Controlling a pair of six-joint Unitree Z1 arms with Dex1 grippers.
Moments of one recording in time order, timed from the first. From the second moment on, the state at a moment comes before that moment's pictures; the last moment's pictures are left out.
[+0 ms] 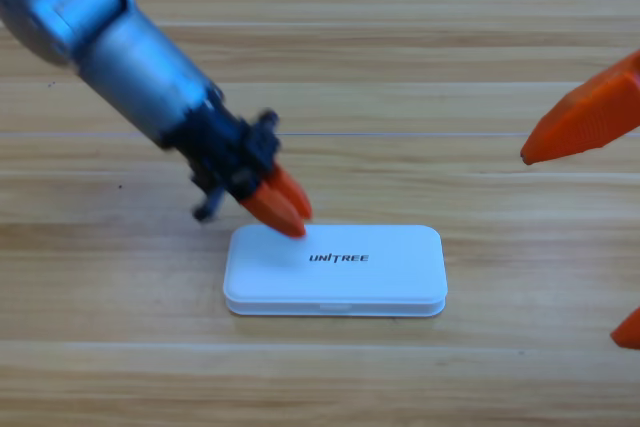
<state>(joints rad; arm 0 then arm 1) -0.53 2.01 -1.32 0.60 -0.68 1.06 0.87 1.33 -1.29 0.78 0.65 -0.52</state>
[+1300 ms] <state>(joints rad) -0.86 1.40 -1.30 0.82 -0.49 0.73 0.87 1.33 -1.29 0.78 0.66 -0.52</state>
